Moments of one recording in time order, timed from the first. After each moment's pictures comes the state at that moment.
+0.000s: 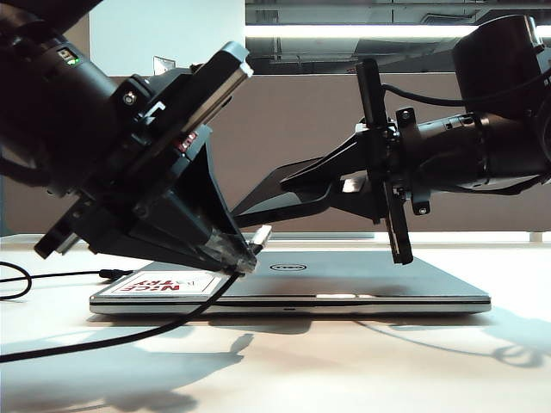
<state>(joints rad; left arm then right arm) -0.89 1.24 0.50 0.06 0.14 -0.56 0.41 1.69 0.61 0.86 -0.85 1.03</state>
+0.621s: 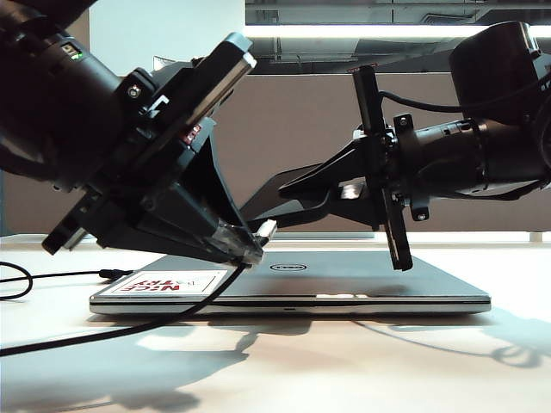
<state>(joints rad) -0.89 1.24 0.50 0.09 0.14 -0.56 0.42 1.71 0.61 0.86 -0.85 1.03</state>
